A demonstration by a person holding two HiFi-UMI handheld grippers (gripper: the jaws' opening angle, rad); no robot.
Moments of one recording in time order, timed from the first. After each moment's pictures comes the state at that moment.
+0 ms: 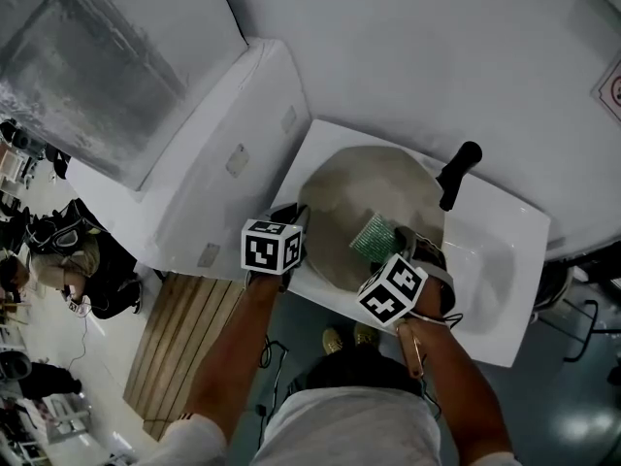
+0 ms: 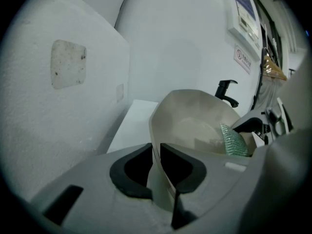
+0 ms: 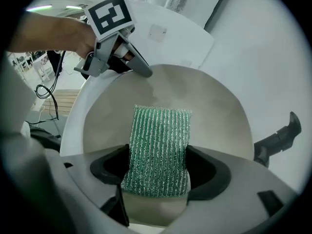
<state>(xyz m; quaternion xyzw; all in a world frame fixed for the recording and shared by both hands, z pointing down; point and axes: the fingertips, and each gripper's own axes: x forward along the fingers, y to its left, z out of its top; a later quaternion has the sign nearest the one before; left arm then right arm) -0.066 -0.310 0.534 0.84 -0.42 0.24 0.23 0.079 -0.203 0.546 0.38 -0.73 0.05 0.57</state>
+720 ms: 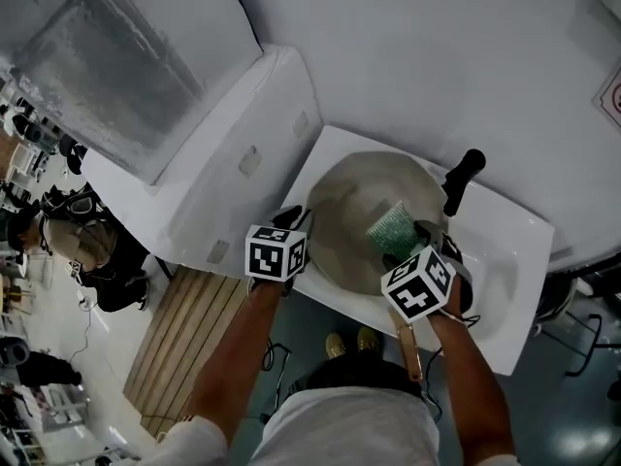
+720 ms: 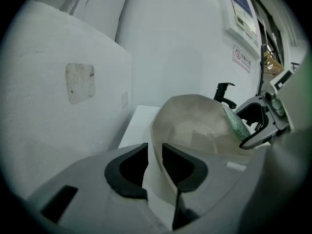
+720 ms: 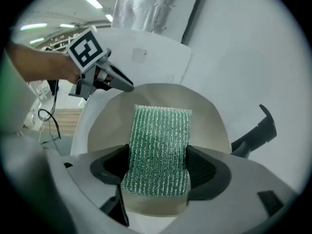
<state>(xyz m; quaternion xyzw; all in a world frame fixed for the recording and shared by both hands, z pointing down) -0.074 -0.297 0.513 0.83 -0.45 0.24 0.21 0.099 -0.214 0.496 0.42 -0.76 0.07 0.49</state>
